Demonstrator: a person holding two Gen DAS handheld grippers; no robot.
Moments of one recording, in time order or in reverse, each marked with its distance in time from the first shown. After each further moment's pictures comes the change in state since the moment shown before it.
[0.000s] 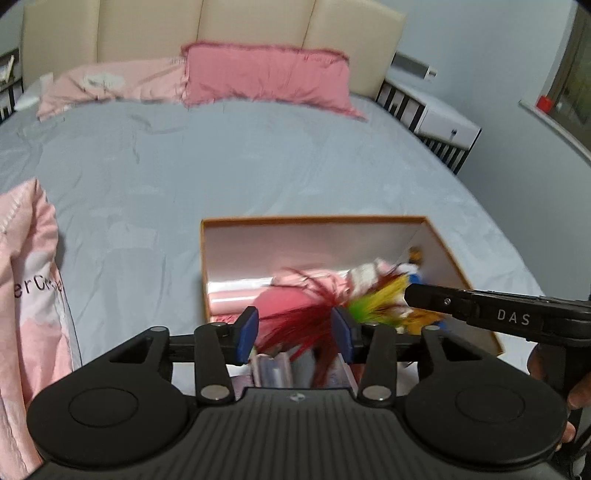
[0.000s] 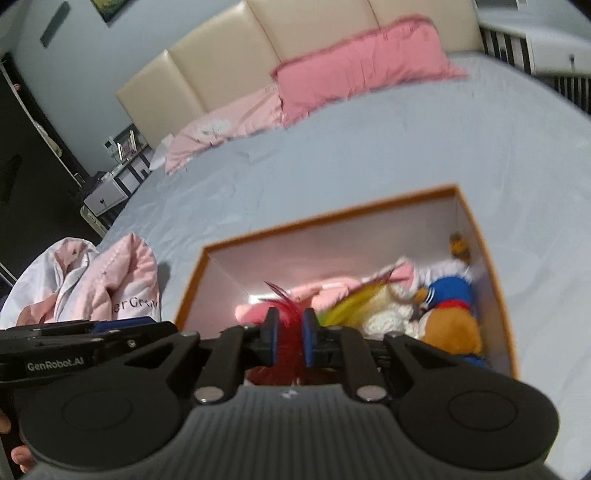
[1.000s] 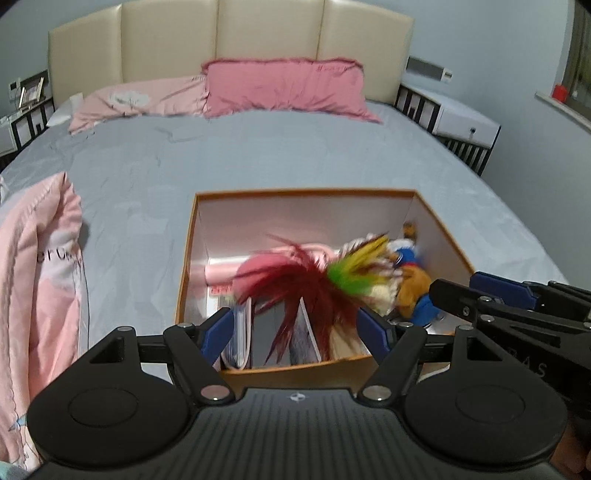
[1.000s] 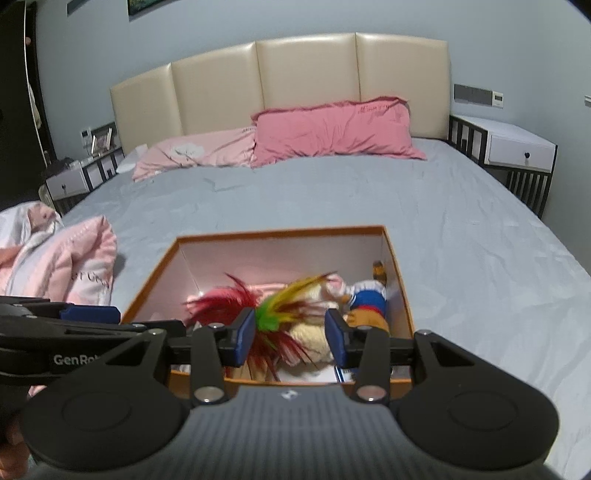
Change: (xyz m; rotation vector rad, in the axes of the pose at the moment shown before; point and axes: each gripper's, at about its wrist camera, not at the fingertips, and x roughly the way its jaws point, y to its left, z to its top) left arm -0.002 -0.057 -0.052 0.010 -0.033 0.151; right arm -0.065 0.022 -0.062 -0.203 -0.156 -0.236
